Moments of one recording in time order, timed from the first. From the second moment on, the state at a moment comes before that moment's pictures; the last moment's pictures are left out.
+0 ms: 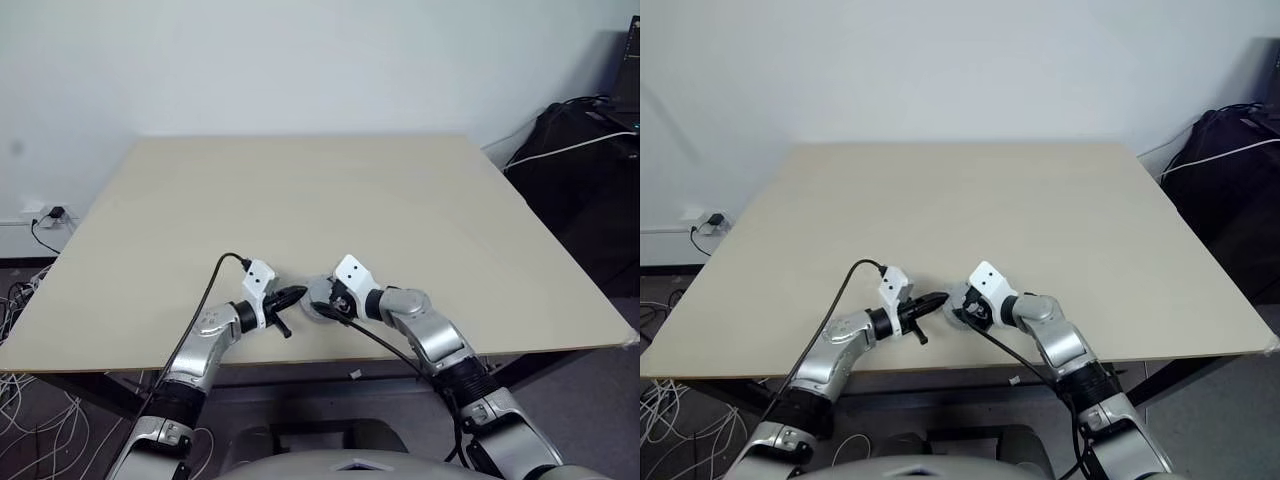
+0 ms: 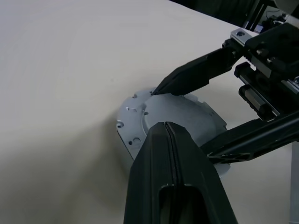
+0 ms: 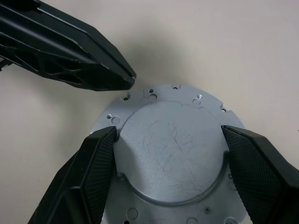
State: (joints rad) left arm -0.19 0.23 -0.16 0.28 -0.21 0.18 -0.79; right arm -0.31 -0.27 0.36 0.18 0.00 0.43 0.67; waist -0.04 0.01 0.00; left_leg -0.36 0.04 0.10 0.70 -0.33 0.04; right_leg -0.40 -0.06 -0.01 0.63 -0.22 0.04
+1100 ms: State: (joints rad) left arm -0.24 0.23 -0.20 0.33 -0.15 0.25 -0.75; right arm -0.29 -0.26 0.36 0.16 -0.01 0.45 0.66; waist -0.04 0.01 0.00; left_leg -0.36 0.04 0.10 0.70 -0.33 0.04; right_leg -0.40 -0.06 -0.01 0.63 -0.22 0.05
